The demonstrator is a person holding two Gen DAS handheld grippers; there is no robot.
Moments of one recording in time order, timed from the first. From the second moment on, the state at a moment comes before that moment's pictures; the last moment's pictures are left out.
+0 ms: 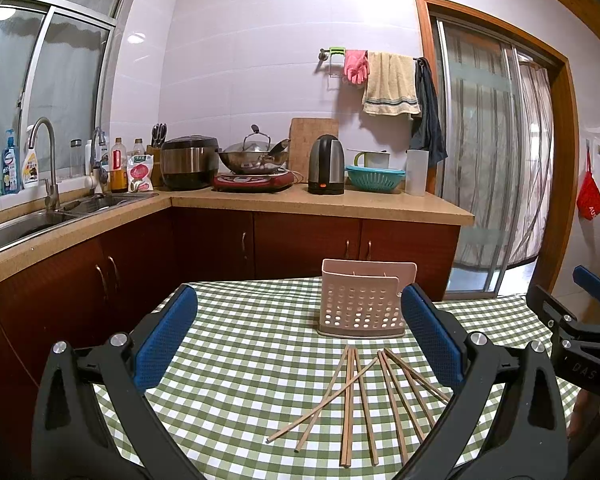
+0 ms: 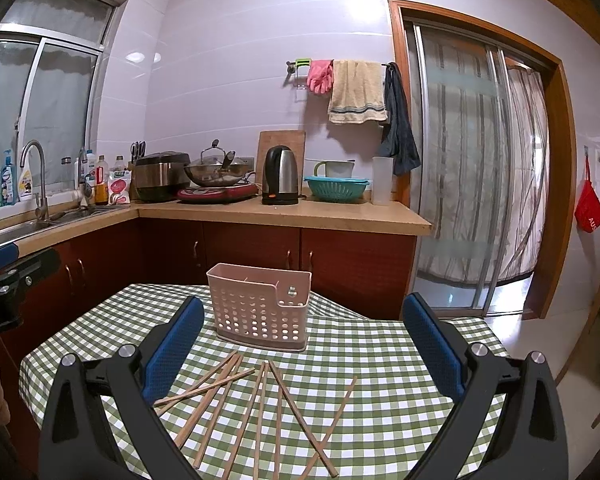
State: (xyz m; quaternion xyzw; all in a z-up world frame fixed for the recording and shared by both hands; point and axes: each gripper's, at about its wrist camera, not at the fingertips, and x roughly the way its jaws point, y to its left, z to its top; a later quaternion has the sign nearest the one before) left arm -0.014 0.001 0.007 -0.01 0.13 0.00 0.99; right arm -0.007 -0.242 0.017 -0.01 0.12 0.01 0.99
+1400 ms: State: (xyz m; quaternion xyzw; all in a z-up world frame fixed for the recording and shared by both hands) left arm -0.015 0.002 0.008 -0.01 0.13 0.00 0.99; right arm -0.008 -0.234 0.016 -0.01 0.12 0.01 0.99
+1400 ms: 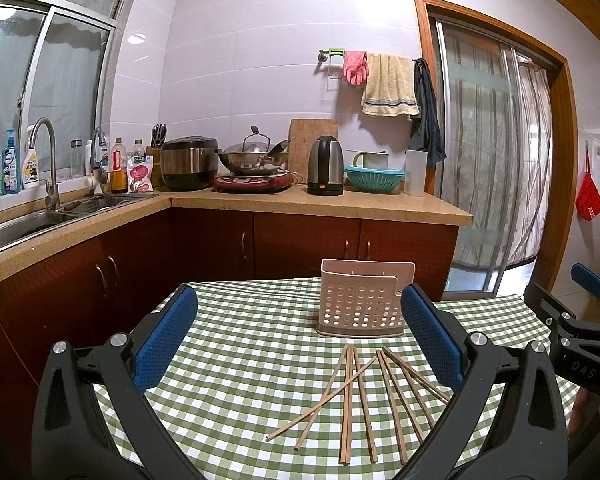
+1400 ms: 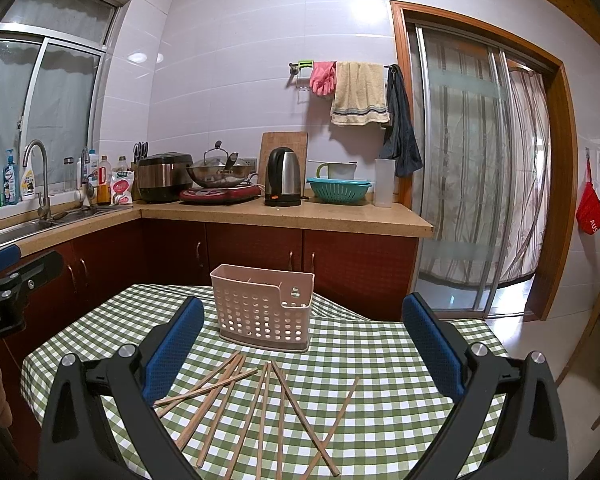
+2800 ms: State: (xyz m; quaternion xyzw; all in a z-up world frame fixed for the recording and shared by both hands) left arm 0.058 0.011 -0.113 0.02 0.25 -0.01 0.97; right arm 0.035 -0.269 -0.129 -0.03 0.25 0.06 0.96
